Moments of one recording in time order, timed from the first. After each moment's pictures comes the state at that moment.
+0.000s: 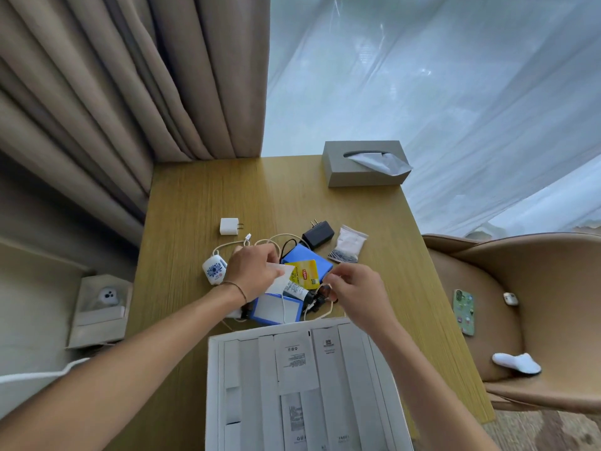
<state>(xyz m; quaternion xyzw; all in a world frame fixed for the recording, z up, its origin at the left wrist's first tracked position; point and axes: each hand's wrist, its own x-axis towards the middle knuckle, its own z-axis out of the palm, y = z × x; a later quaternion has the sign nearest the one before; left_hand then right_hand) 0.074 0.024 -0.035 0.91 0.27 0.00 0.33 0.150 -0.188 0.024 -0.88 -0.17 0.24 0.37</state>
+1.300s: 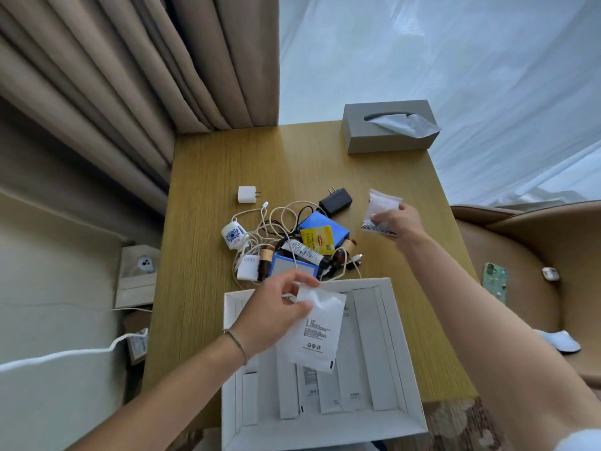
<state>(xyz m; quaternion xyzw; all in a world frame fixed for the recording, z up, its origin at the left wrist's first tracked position) -0.024 -0.077 0.037 0.69 0.31 -0.07 0.65 0.268 -0.196 -0.050 -0.75 0.12 0.33 0.57</state>
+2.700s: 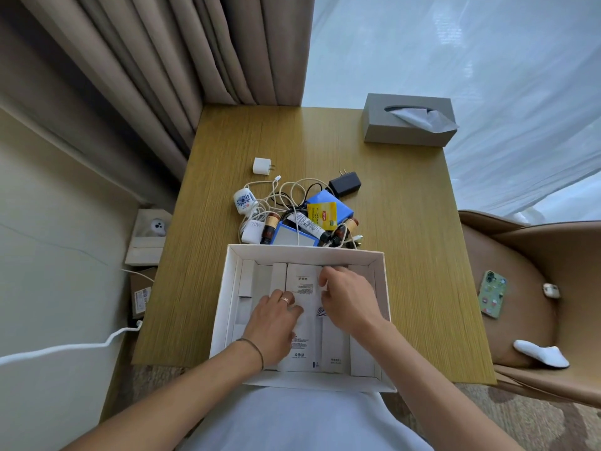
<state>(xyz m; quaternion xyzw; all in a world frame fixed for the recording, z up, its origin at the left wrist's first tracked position) -0.087 -0.151 -0.072 0.97 0.17 -0.15 0.11 0.067 -0.248 -0.028 -0.87 -0.42 0.22 0.15</state>
